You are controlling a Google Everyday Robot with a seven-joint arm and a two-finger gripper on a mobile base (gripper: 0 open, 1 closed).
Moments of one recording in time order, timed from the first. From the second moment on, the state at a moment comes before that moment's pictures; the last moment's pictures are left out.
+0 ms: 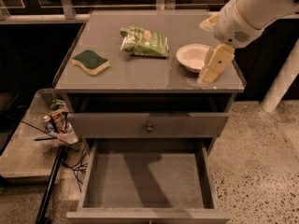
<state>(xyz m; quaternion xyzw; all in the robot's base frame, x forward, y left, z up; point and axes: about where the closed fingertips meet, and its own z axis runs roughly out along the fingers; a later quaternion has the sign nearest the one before) 0.579 -0.155 0.949 -0.63 0.72 0.03 0.30</state>
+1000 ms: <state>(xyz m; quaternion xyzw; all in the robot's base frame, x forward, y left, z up) 0.613 -0.114 0.960 -0.67 0.66 0.04 0.33</state>
